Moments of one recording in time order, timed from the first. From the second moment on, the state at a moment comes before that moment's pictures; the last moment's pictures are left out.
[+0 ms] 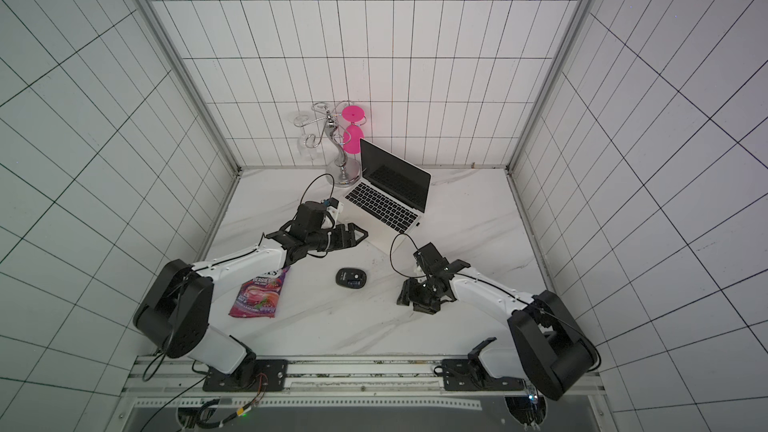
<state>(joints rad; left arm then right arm) -0.52 1.54 0.90 -0.06 0.38 -0.65 0.67 1.36 0.62 -0.54 -0.44 0.72</state>
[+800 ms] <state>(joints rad) -0.49 1.27 0.70 -0.18 0.32 -0.65 0.67 1.63 0.88 -0.40 -0.42 0.55</state>
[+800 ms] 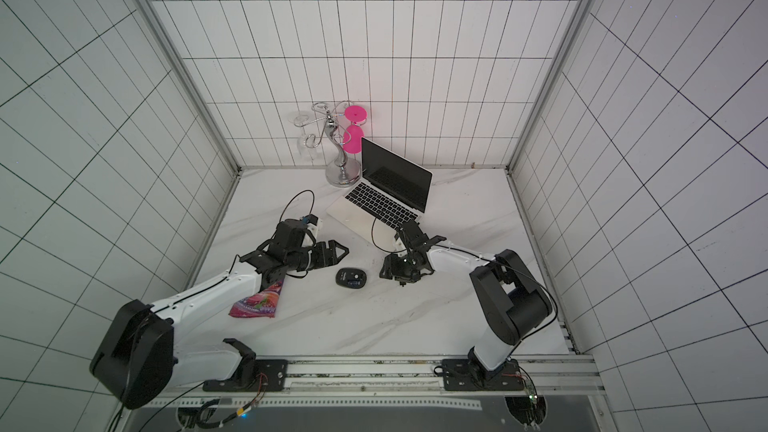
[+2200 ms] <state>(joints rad) -0.57 1.18 0.53 -0.14 0.45 -0.73 0.70 1.64 0.99 -0.73 -0.26 0.25</state>
